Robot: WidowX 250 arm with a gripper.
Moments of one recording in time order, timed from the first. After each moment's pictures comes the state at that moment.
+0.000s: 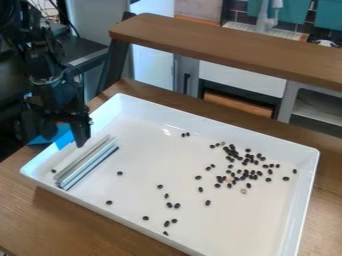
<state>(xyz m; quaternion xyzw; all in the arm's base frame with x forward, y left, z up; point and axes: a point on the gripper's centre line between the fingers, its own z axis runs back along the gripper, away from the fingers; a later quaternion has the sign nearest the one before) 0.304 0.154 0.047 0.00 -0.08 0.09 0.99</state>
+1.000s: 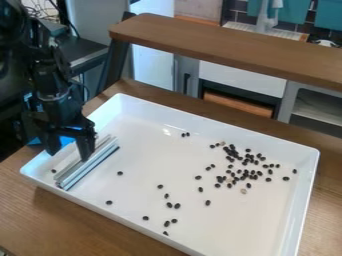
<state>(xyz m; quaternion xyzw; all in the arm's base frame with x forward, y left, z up) 0.300 0.145 0.021 -0.01 -0.06 0.11 0.99</state>
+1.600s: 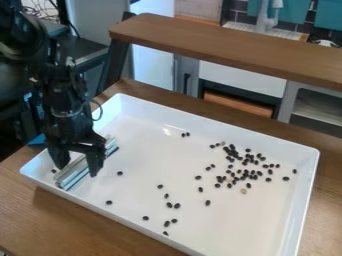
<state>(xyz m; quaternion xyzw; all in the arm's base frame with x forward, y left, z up) 0.297 0.127 0.002 0.00 -0.04 0.11 0.99</state>
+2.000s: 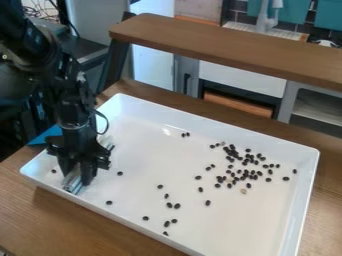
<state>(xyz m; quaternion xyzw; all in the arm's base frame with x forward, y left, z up) 0.290 0.118 -0.013 0.03 -0.03 0.11 0.99</state>
